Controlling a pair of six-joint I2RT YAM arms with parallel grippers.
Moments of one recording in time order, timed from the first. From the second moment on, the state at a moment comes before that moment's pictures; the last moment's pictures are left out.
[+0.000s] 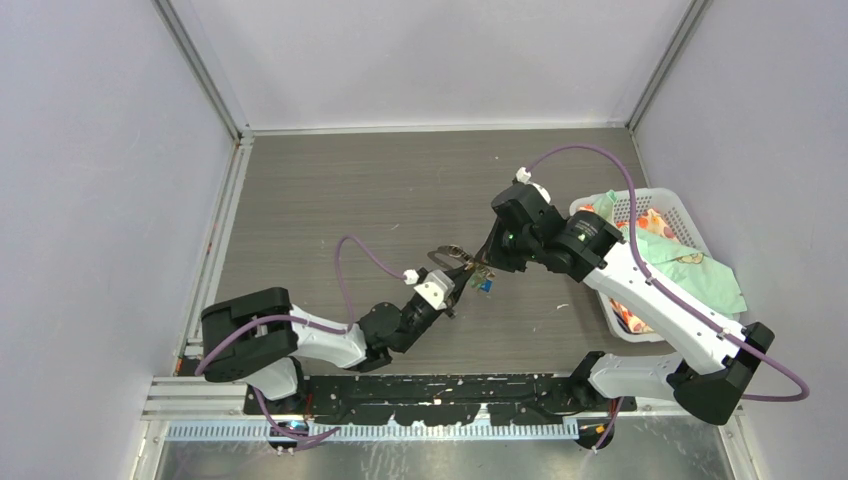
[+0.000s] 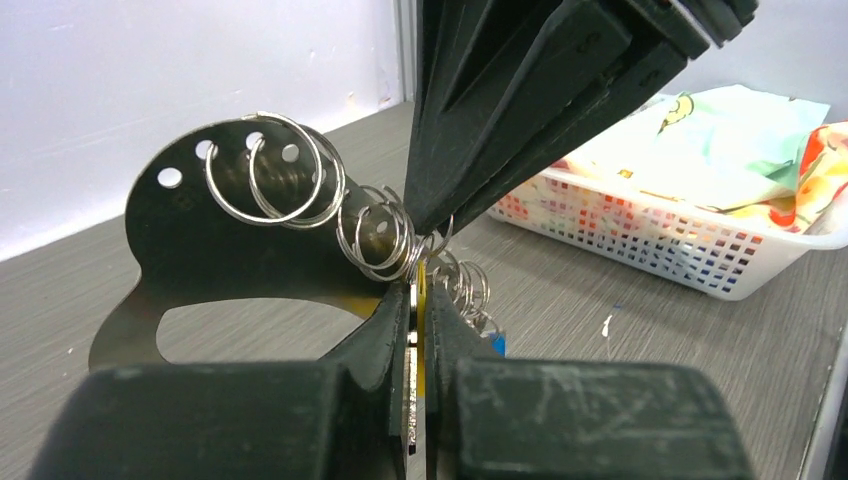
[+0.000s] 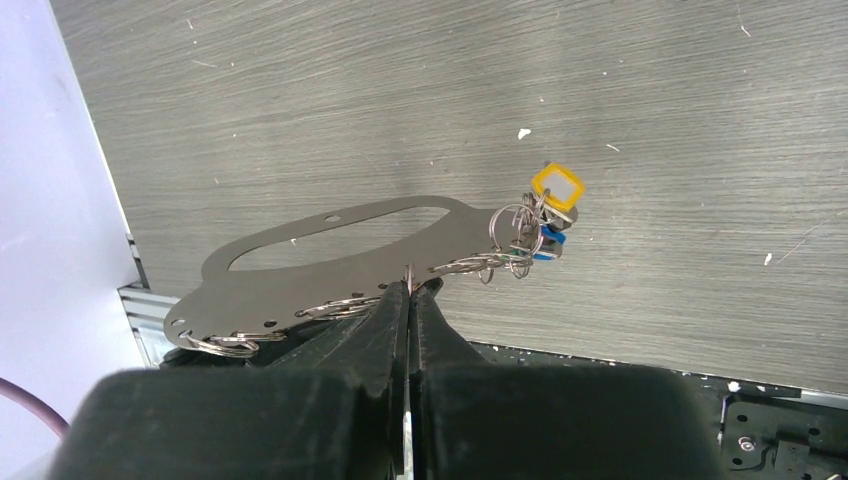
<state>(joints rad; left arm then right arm) -1.28 1.54 0.47 1.37 -0.46 0.15 0.81 1.20 1.32 -1.00 0.17 1.01</state>
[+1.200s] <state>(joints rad) -1.03 1.64 0.35 1.15 -0.37 -0.23 0.47 1.52 0.88 -0.29 -0.54 1.13</state>
